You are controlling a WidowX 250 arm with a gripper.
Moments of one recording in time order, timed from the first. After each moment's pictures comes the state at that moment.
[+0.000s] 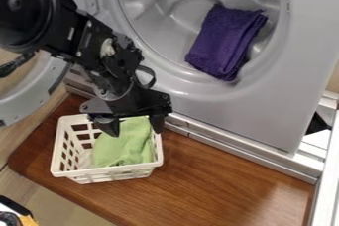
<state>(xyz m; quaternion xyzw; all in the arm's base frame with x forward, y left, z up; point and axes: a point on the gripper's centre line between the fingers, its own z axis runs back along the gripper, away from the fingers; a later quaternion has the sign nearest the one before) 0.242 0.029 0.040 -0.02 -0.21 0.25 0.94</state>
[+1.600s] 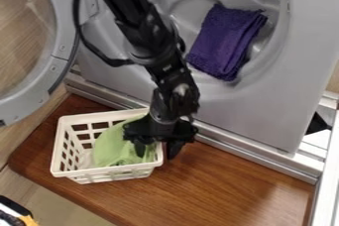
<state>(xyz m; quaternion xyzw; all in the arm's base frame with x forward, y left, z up) 0.274 0.013 -0.048 0.10 -0.10 0.26 0.95</state>
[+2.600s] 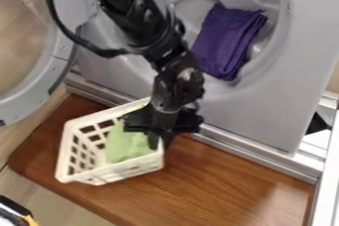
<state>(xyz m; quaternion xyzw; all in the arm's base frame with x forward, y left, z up) 0.269 -0.004 -0.005 0.07 -0.12 0.27 0.95</state>
